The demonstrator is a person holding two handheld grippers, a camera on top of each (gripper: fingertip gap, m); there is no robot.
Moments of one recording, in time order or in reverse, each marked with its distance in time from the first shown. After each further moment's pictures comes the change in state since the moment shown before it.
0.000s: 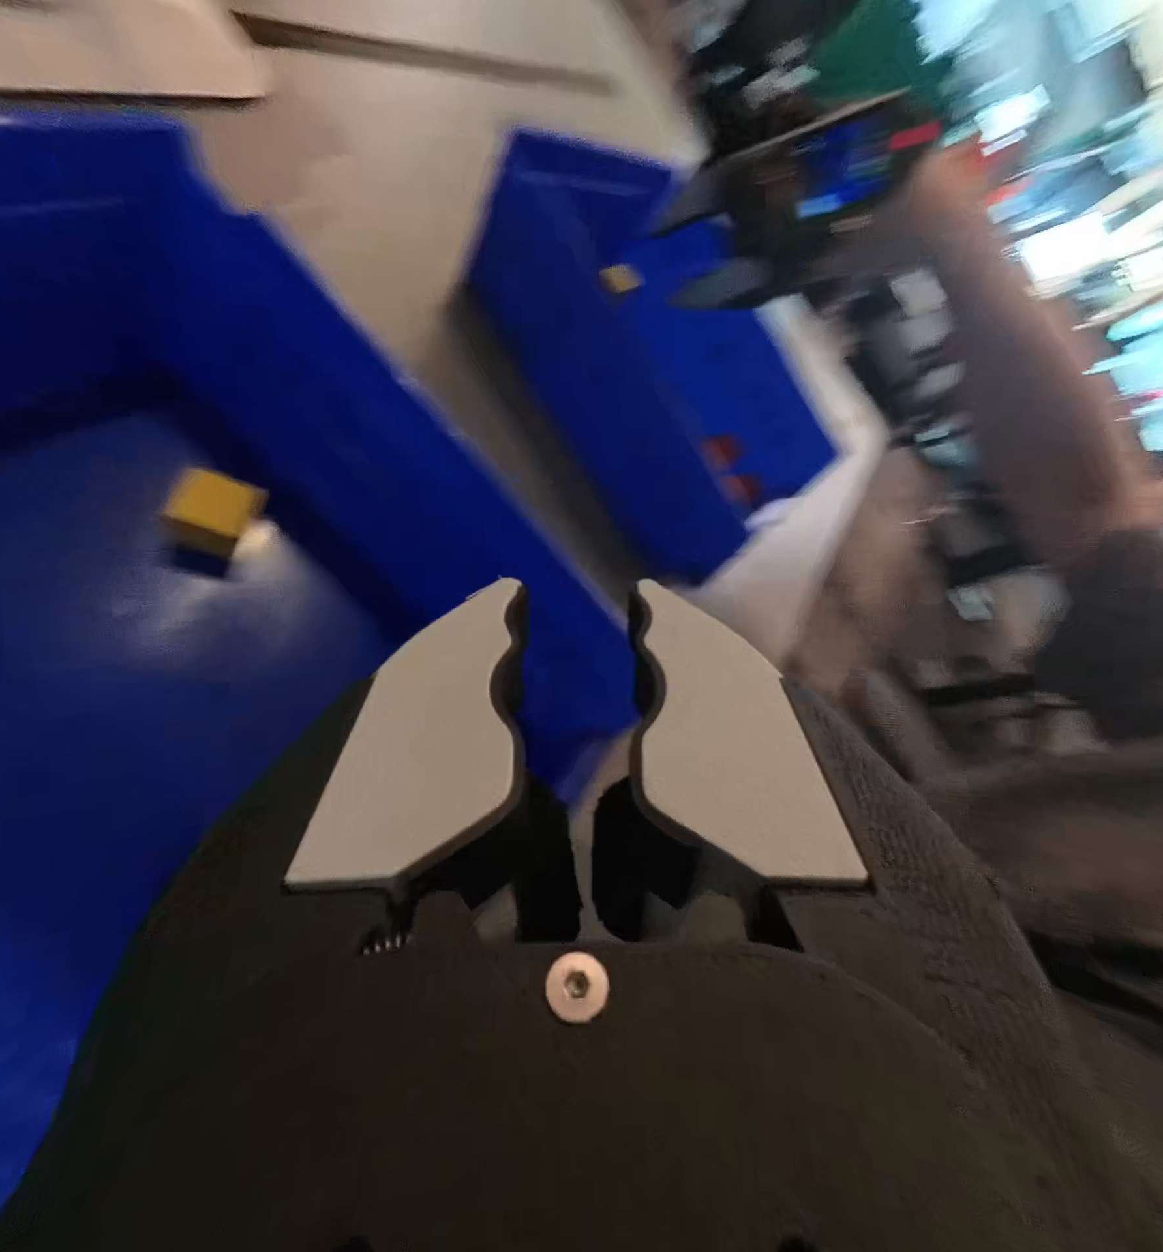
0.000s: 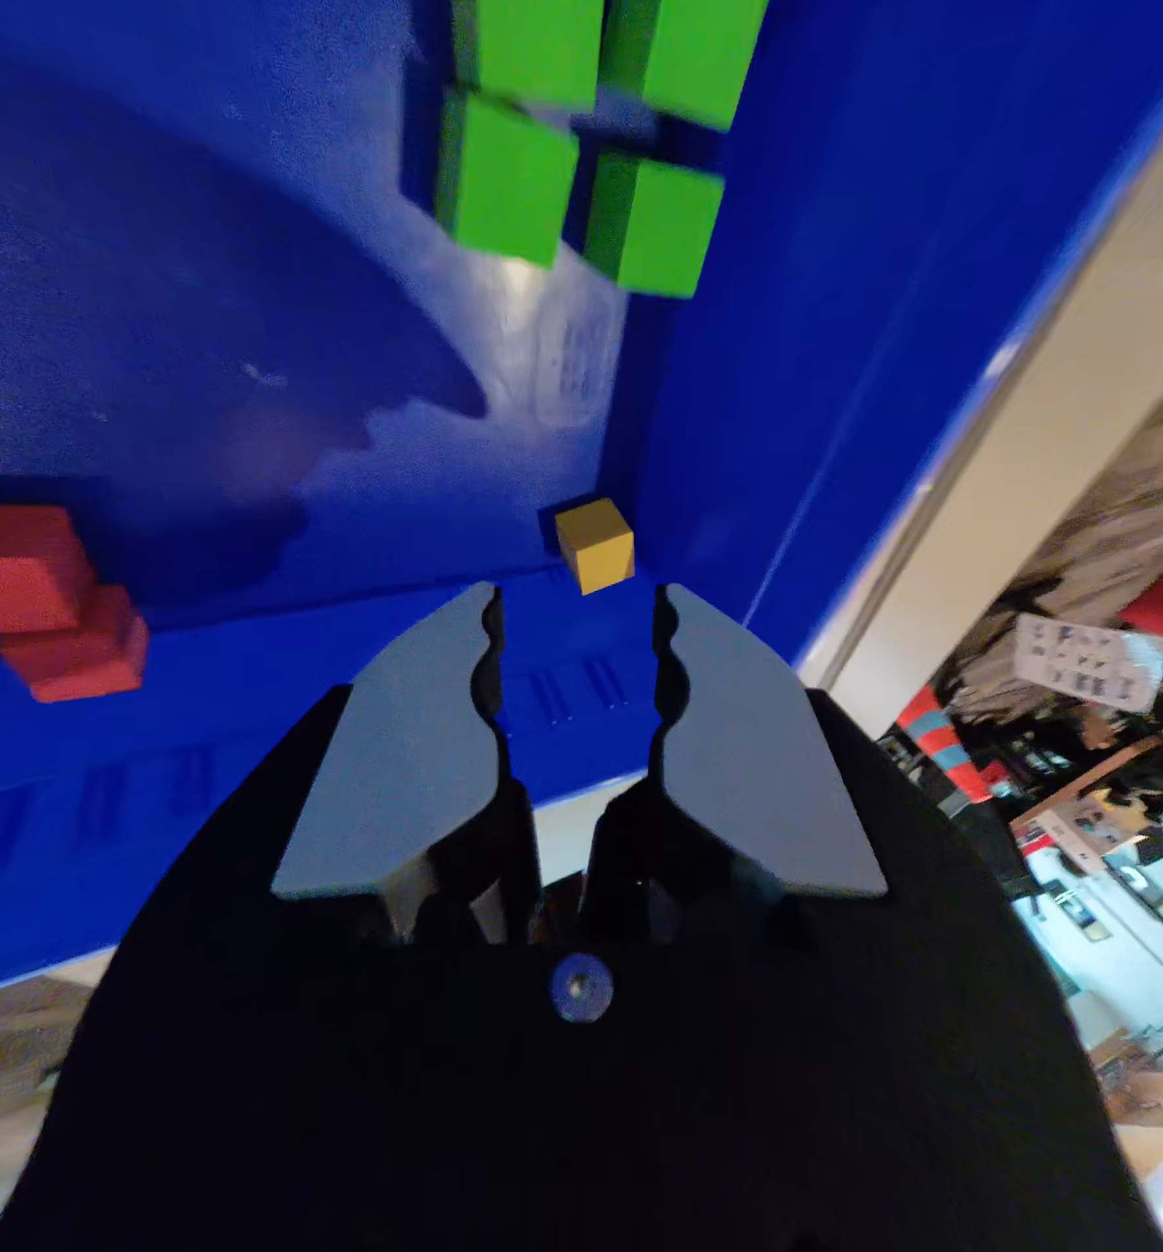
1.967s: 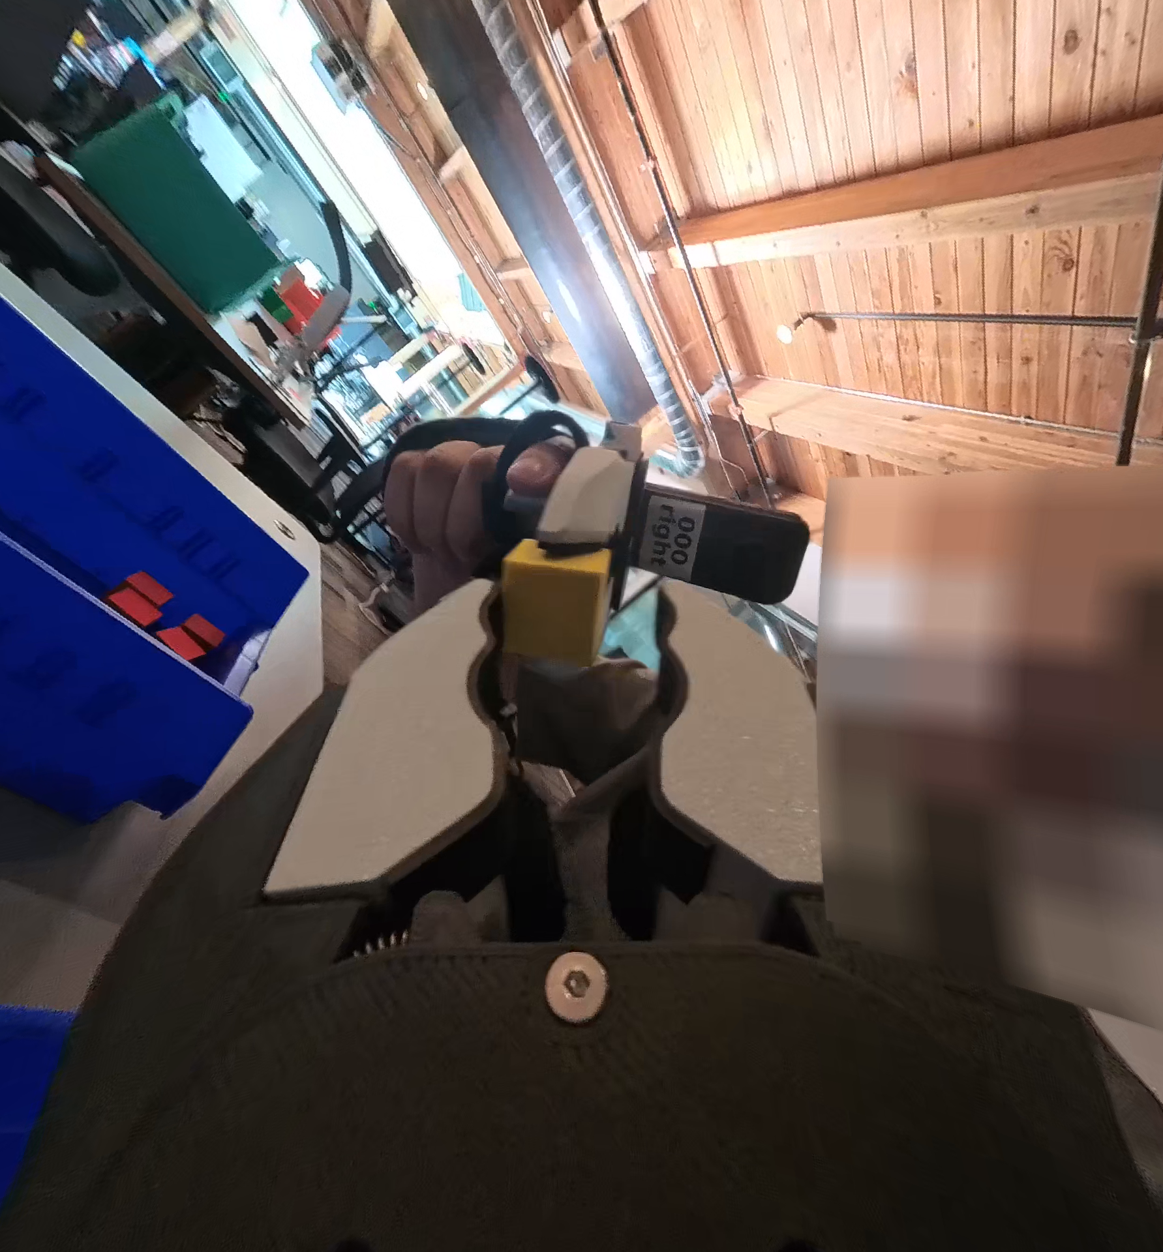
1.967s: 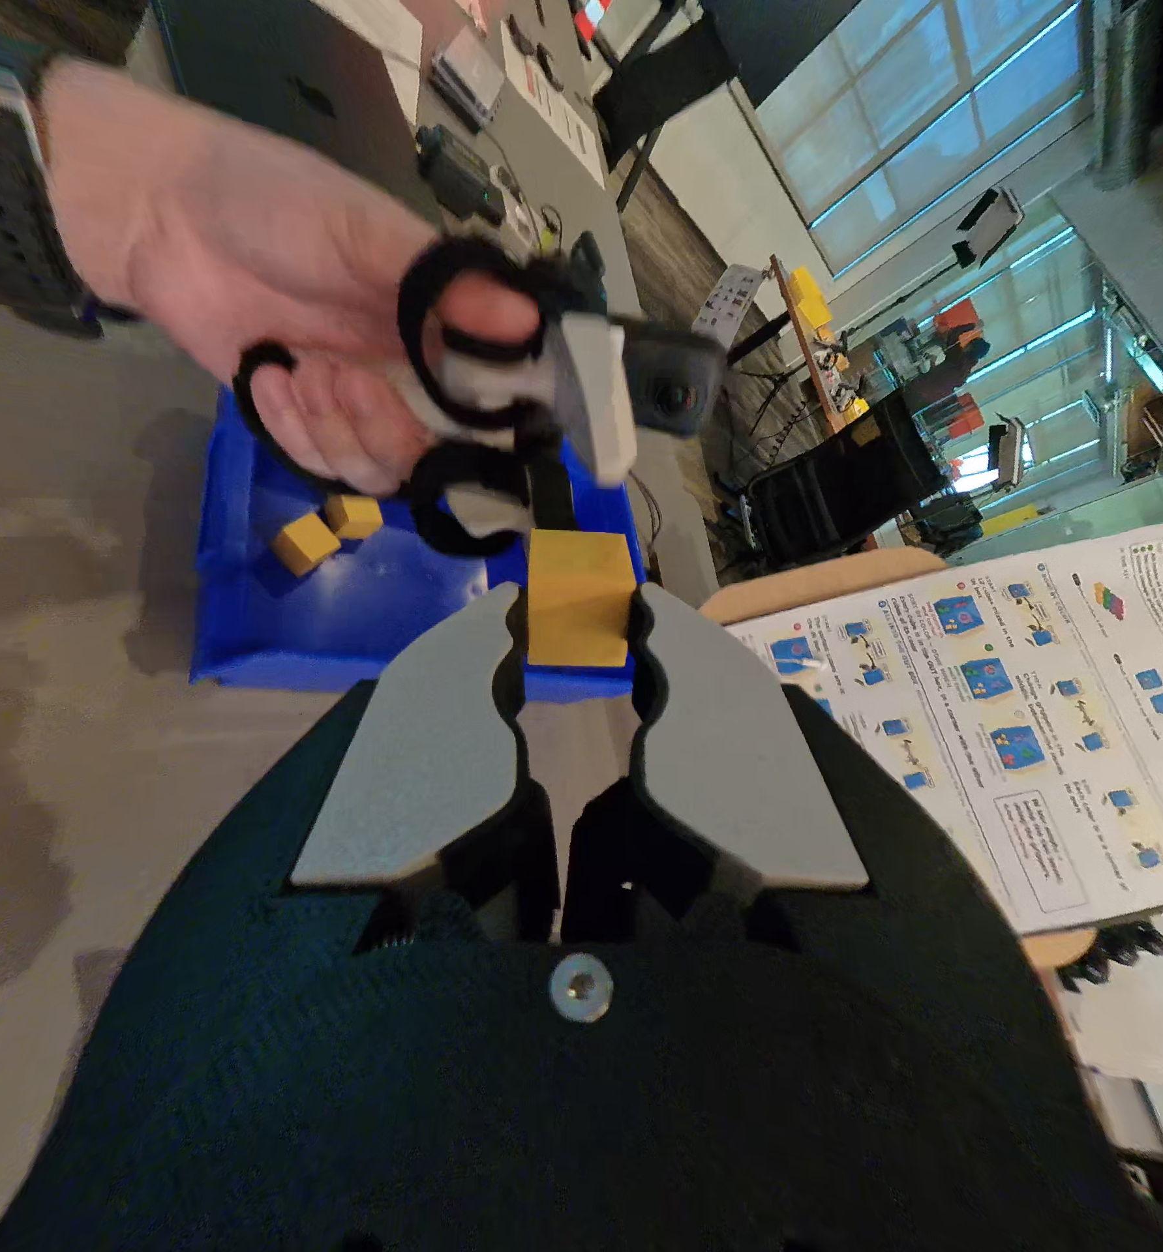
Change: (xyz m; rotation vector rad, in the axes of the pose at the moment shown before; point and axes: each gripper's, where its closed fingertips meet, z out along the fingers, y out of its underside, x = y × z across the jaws) left arm 0.135 -0.038 0.004 0.187 1.007 -0.202; right arm -0.087 -0.220 -0.271 1.234 0.452 -0.055
